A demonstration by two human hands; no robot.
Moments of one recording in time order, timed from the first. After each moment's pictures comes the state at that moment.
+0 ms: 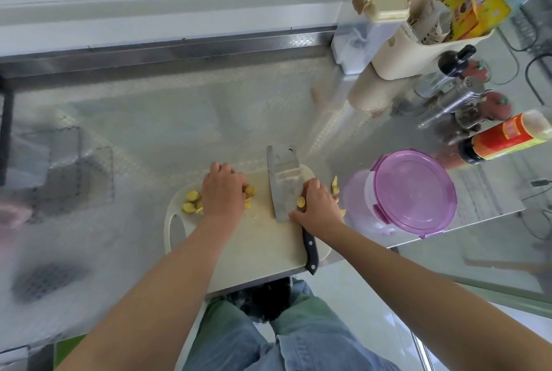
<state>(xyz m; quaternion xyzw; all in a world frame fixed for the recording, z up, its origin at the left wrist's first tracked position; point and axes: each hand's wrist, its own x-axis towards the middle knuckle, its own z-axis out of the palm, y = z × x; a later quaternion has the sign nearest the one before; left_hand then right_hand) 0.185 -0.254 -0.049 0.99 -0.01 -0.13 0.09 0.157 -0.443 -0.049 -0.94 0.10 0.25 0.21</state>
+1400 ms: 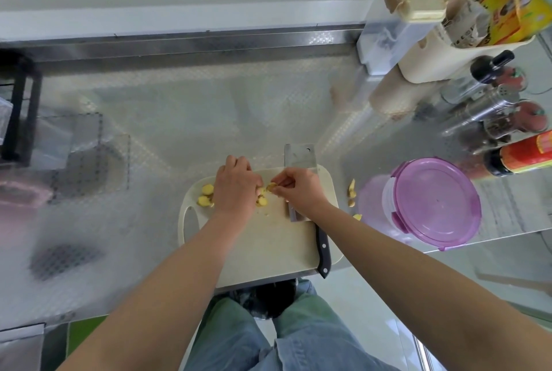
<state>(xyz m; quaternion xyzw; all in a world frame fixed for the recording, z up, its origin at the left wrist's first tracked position) 0.182 -0.246 -0.049 0.99 -0.04 -0.08 0.12 0.196 -0.395 -0.063 -0.86 0.06 0.23 0.45</state>
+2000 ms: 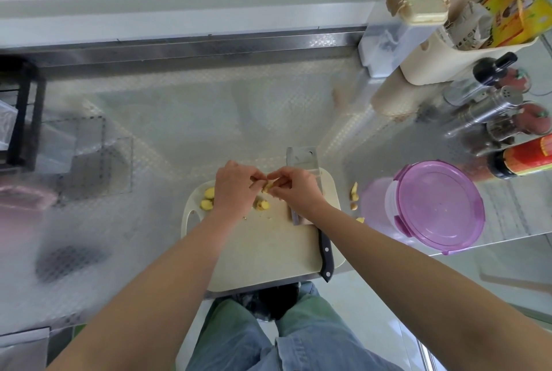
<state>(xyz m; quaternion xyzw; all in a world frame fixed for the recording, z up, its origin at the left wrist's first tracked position) 0.195 -0.236 -0.051 0.96 0.02 -0.11 0.27 0.202 -0.387 -0.056 -0.85 0.04 0.24 0.46</state>
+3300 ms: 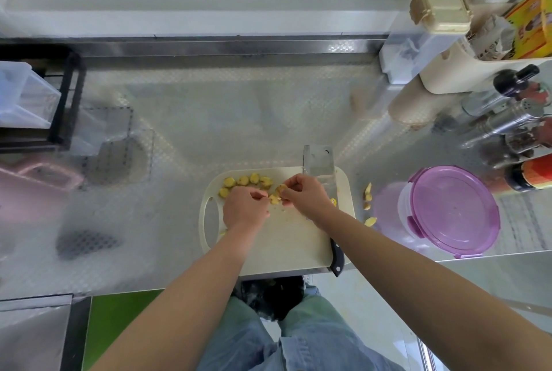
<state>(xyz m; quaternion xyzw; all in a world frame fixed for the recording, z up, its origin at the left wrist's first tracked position) 0.140 -0.240 -0.052 0.81 0.33 -0.17 0.45 0.178 -0.374 -0.058 -0.81 0.12 0.28 0.50</state>
